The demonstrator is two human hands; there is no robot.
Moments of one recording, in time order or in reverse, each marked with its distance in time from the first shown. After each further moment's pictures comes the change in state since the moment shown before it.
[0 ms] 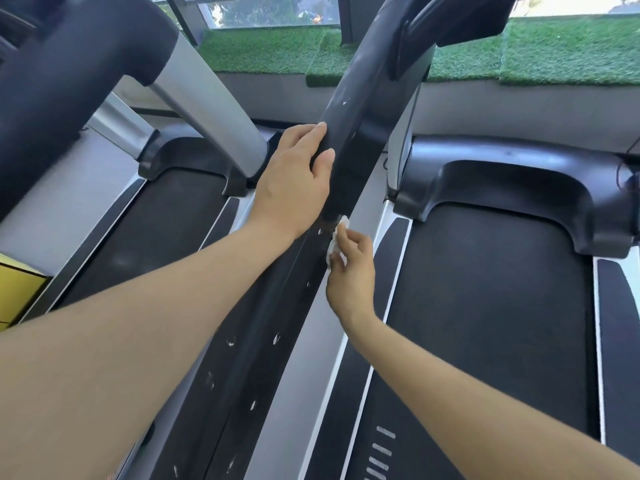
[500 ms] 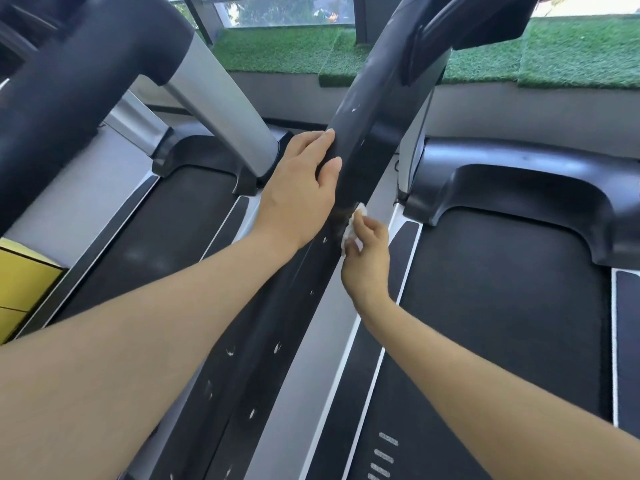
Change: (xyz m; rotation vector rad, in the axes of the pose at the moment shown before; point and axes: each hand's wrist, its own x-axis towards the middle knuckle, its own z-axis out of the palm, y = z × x) left_hand 0.000 0.000 -0.001 -0.017 -0.003 -0.012; right_hand 0.038 0.007 -0.002 0.133 0.024 0.109
